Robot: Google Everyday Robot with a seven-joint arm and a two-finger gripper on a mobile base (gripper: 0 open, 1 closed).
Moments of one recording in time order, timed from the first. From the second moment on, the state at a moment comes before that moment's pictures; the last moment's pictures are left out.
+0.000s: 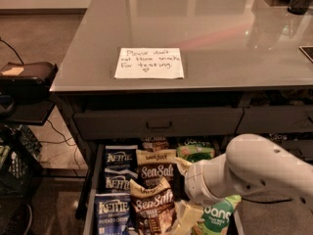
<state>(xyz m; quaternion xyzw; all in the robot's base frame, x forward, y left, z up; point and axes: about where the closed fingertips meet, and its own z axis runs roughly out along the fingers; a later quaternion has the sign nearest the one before) 0.360 -0.044 0.662 -0.65 0.69 0.20 0.24</state>
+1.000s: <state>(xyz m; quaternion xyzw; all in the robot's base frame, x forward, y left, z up) 0.418 -0.057 0.577 -0.71 0.67 0.08 0.20</state>
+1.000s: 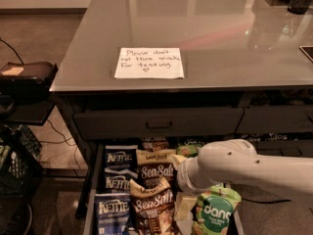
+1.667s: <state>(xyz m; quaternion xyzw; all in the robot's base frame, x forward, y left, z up) 0.430 -0.073 0.524 -0.71 0.68 0.09 0.18</state>
